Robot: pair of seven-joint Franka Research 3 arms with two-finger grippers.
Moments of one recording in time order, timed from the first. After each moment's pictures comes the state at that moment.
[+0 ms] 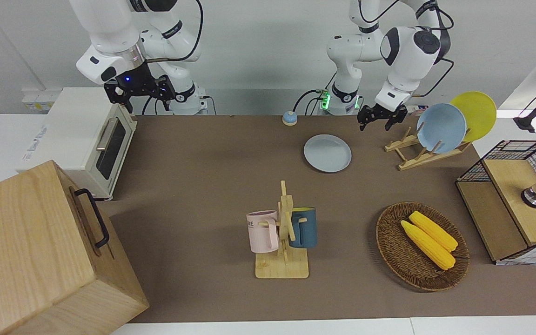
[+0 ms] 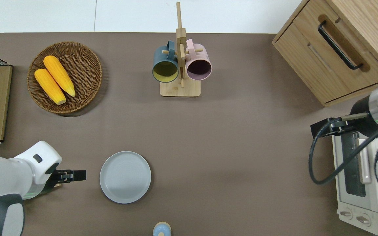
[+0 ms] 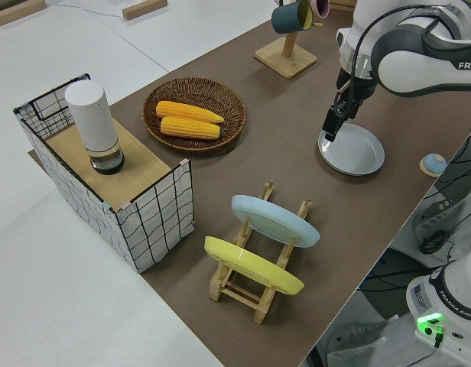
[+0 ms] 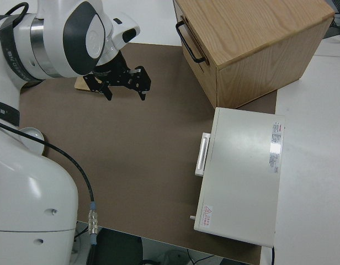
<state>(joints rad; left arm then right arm) -0.02 -0.37 -0.05 -2.43 -0.08 2.02 -0.04 -0.26 0.02 0.38 -1.48 -0.03 1.38 0.04</state>
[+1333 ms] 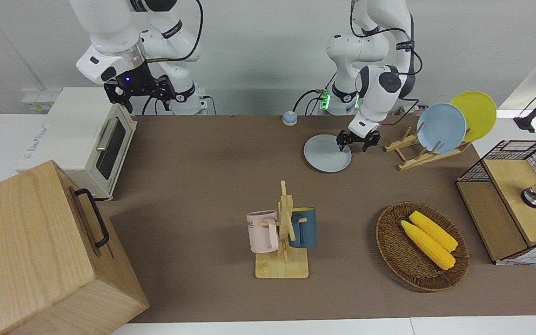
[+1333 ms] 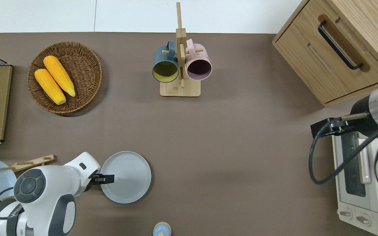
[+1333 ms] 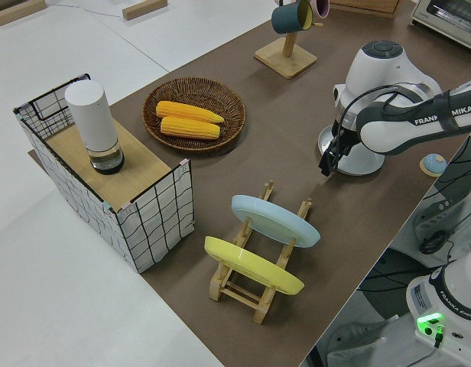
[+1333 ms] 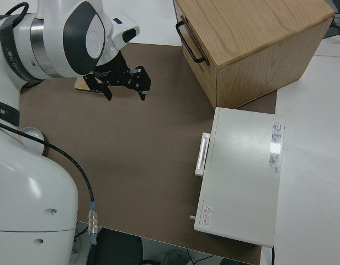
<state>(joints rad) -0.09 -0.22 -0.07 -2.65 -0.12 2.39 -0.04 -0.26 0.02 0.38 -1.48 -0.03 1.38 0.04</state>
